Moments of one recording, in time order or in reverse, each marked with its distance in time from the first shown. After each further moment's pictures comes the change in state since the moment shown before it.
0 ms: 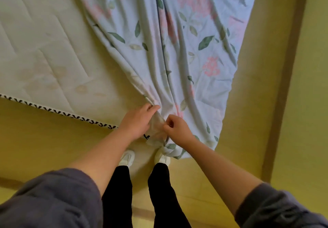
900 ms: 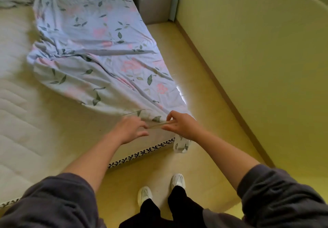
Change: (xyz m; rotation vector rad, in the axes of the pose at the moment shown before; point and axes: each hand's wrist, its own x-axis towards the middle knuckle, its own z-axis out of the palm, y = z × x) left_hand -0.121 0.008 -0.203 0.280 -0.076 0.599; right_hand -0.227 -0.157 -0.023 -0.151 0.483 0.035
